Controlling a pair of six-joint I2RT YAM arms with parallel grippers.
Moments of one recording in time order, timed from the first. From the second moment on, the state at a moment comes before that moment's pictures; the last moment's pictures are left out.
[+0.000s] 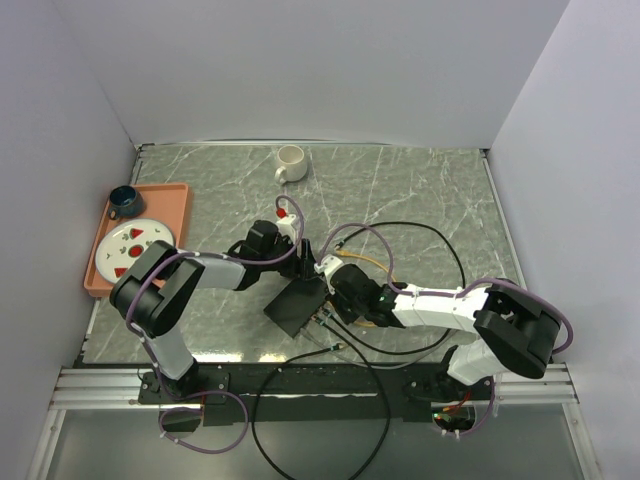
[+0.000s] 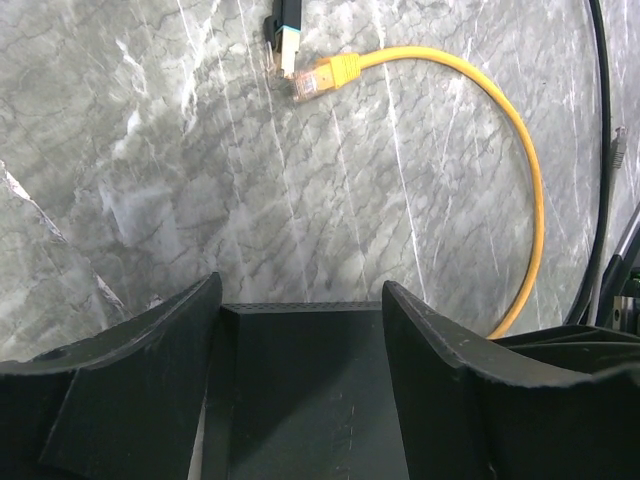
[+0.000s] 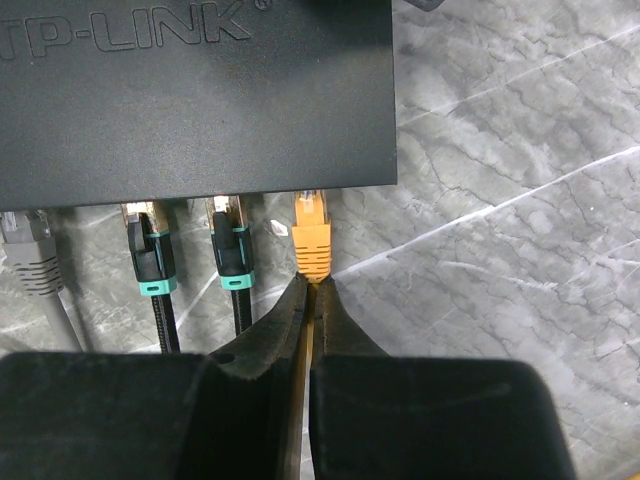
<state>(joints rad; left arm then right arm) -0.58 1.73 0.71 0.43 0.46 -0.46 0.96 1.43 0.61 -0.08 0.11 0.17</state>
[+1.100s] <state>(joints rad) -0.61 1.71 0.64 0.55 0.36 -0.52 0.97 1.51 0.74 -0.23 0.12 0.17</state>
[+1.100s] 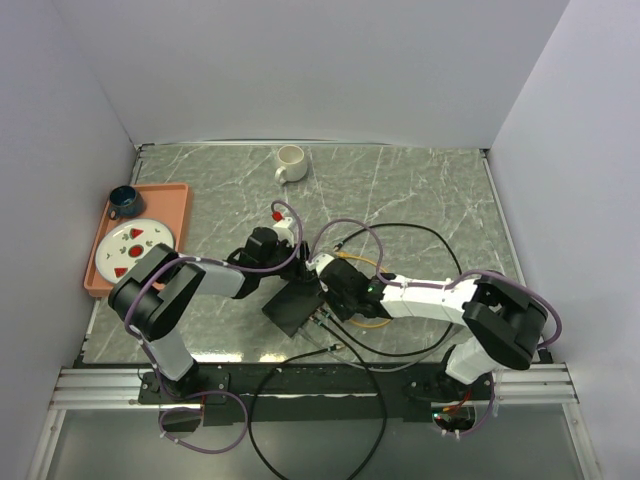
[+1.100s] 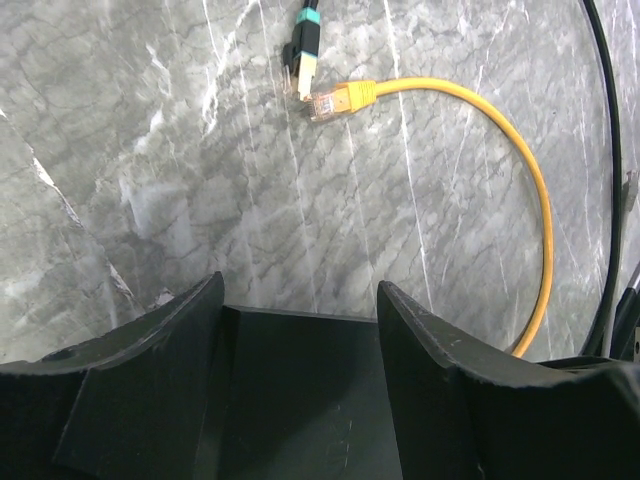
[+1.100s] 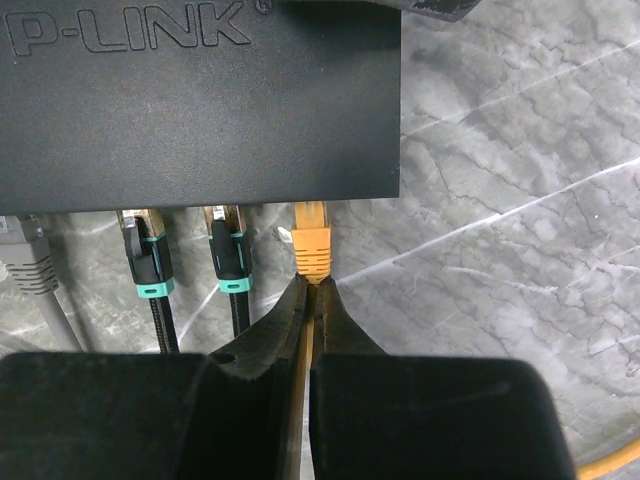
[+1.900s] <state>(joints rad) -0.62 1.65 0.56 0.60 0.22 -0.57 0.98 1.54 0.75 -0.16 0.18 0.22</state>
